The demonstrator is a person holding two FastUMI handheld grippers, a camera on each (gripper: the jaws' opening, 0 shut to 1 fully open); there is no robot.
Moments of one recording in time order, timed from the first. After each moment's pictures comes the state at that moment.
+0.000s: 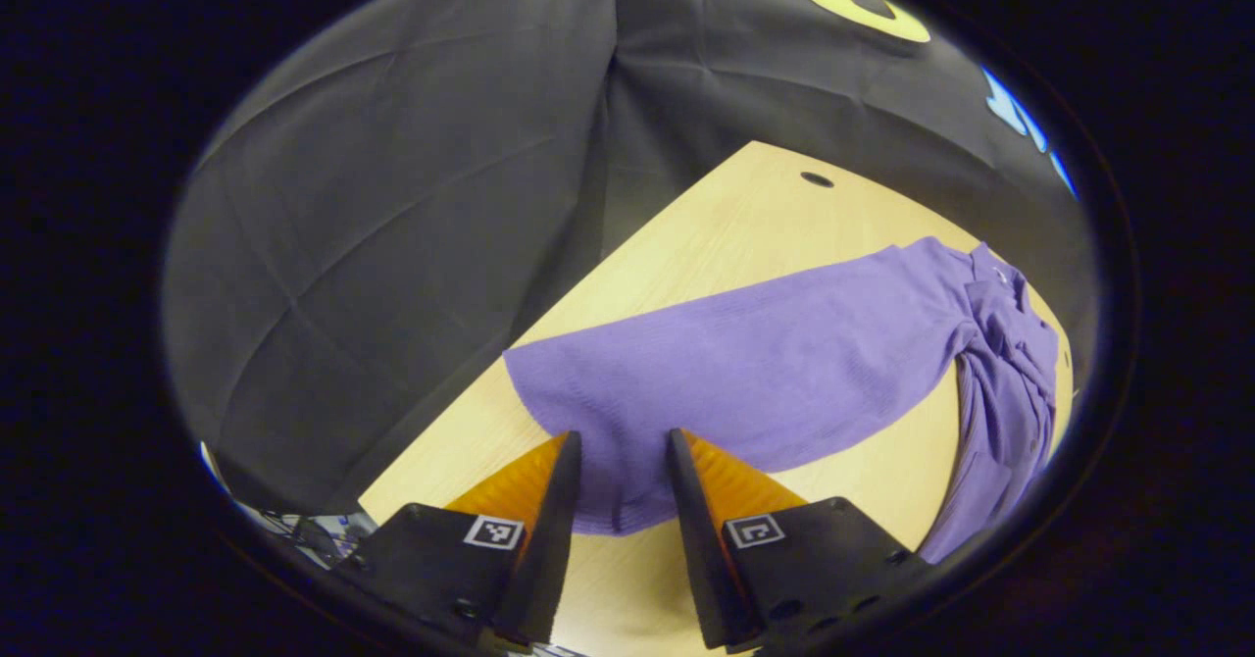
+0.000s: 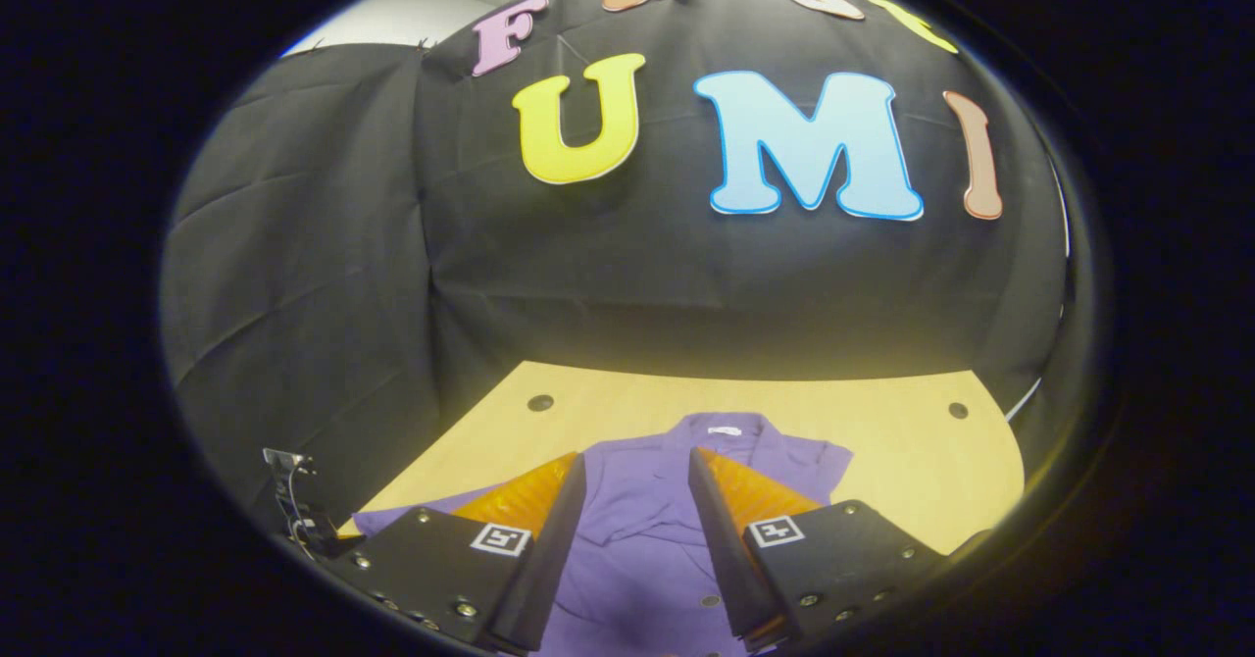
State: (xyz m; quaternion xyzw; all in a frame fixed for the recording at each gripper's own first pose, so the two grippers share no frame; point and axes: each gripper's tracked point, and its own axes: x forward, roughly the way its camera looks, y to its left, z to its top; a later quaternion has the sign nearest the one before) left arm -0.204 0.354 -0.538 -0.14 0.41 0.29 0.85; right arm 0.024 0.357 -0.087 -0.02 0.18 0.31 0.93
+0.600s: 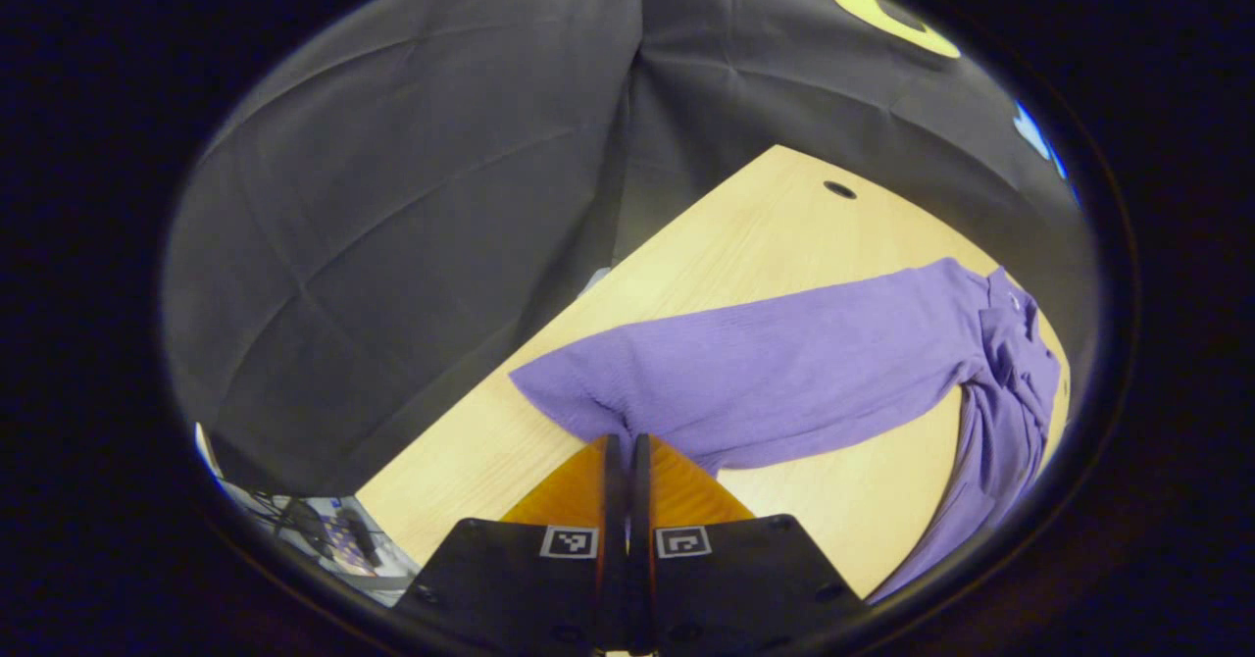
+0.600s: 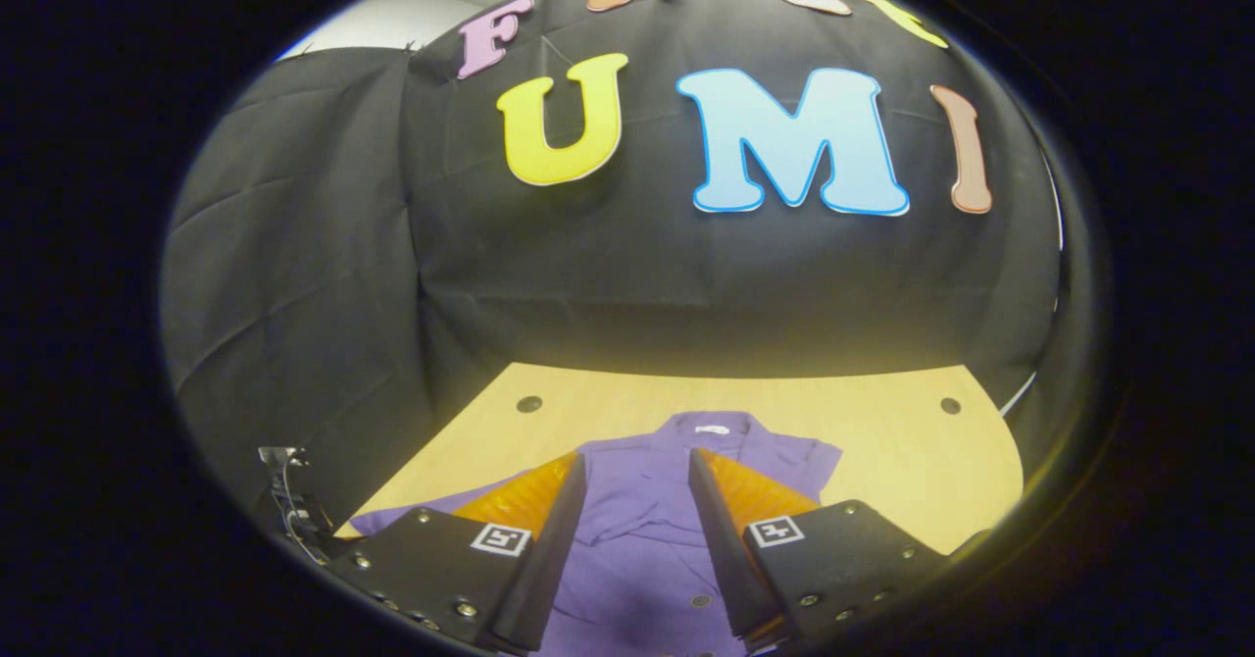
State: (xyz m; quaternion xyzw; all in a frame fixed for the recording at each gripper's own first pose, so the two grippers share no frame) left arm -0.195 0.366 -0.527 -0.15 0.42 0.31 0.84; right arm 0.035 0.341 -0.083 -0.01 0.18 0.29 0.94
